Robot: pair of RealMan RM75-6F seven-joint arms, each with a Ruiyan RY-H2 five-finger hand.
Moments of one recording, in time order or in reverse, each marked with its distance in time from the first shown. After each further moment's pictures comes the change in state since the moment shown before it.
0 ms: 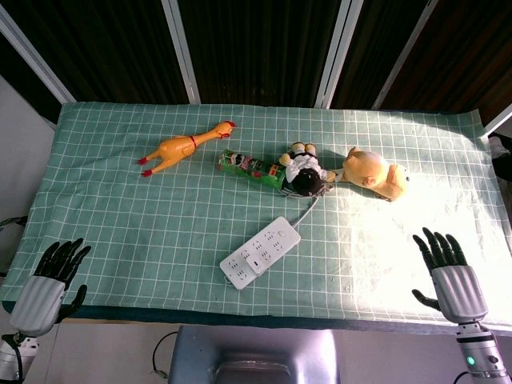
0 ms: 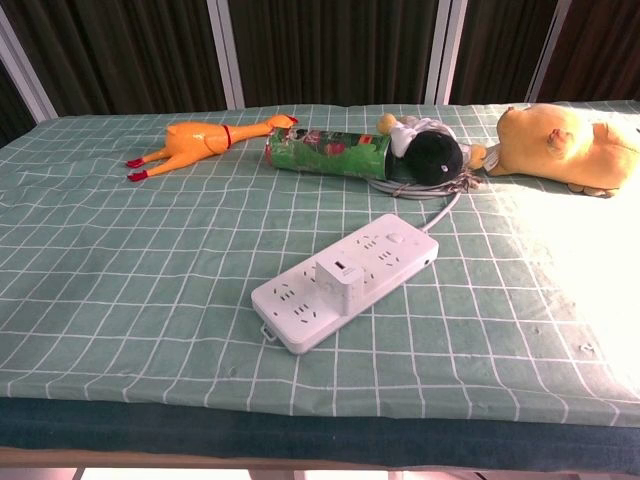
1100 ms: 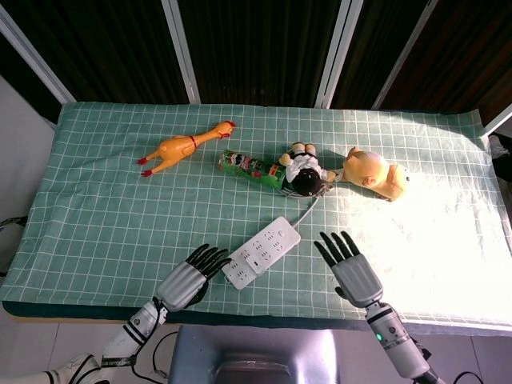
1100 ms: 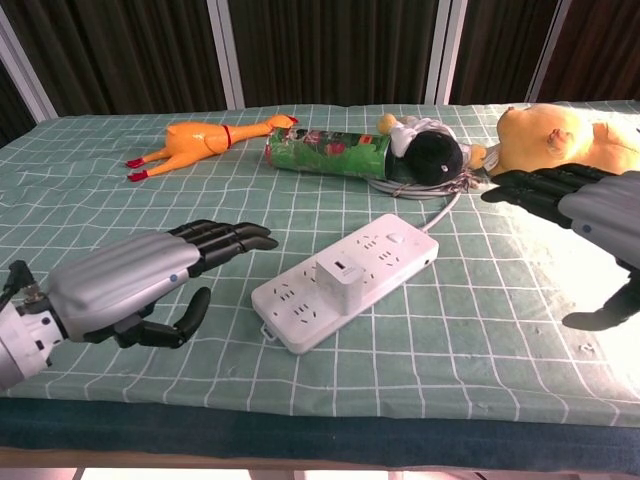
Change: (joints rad) left arm -0.375 -0.460 -0.071 0.094 -0.013 -0.496 0.152; right arm 0.224 -0.286 0.048 -0.070 0.045 -0.313 -0.417
